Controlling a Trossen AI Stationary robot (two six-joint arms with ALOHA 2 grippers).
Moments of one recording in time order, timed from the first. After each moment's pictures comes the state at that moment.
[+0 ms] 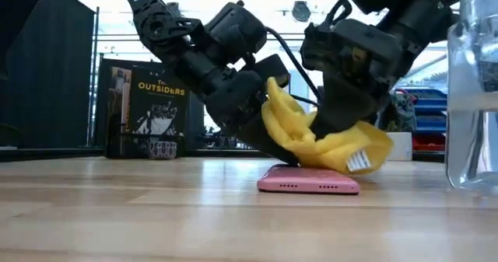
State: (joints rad) left arm -0.01 2.03 1.06 0.25 0.20 0.01; right arm 0.33 1.74 0.83 0.05 0.20 0.63
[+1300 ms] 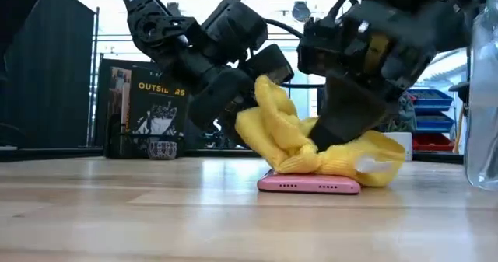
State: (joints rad) left arm -0.06 2.08 1.06 0.32 0.26 0.11; right arm 0.41 1.83 0.86 0.19 0.03 0.66
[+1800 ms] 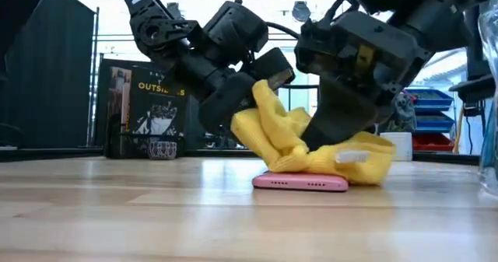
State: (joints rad) left arm -0.06 2.09 1.06 0.34 0.25 0.11; right arm 0.37 1.83 0.85 0.19 0.19 0.65
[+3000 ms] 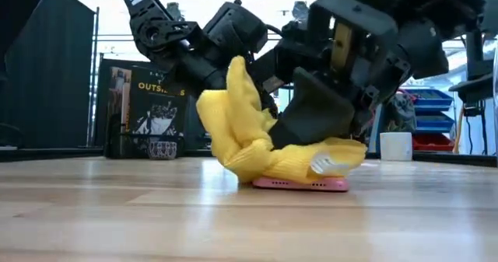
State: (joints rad) left arm -0.06 2.09 1.06 0.35 0.25 0.11; right arm 0.37 1.97 0.87 0.45 -0.01 0.69
